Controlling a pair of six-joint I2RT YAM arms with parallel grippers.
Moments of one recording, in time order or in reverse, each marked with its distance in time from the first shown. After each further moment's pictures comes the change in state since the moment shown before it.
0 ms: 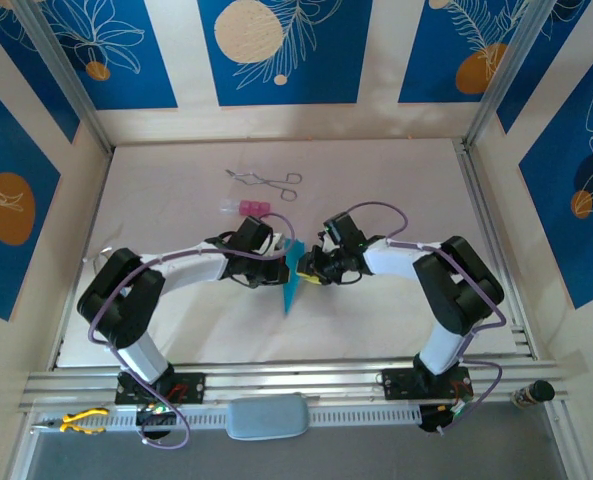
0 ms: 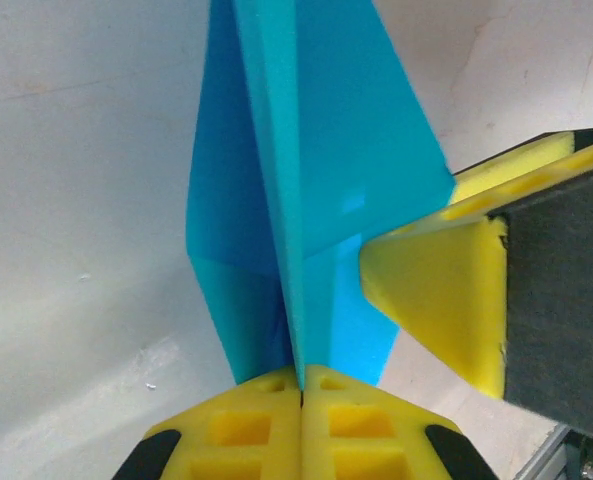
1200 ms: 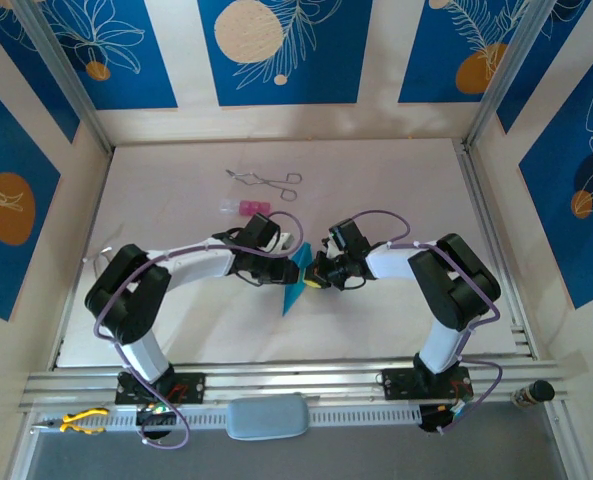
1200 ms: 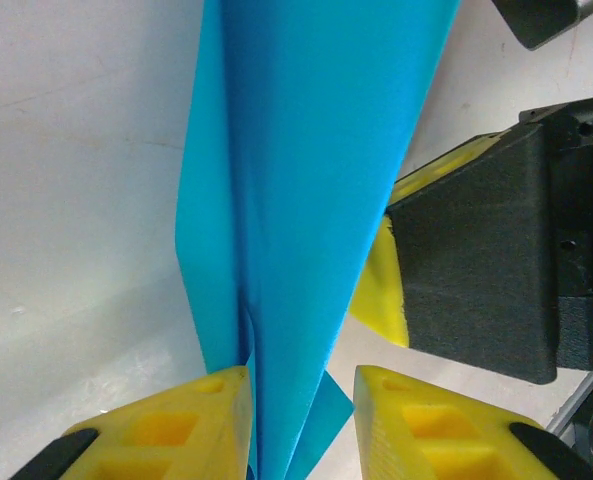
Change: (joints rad) left arm -0.027 0.044 0.071 -0.050 0.016 0.064; right arm -0.027 0.031 -0.074 0.101 -0.053 0.010
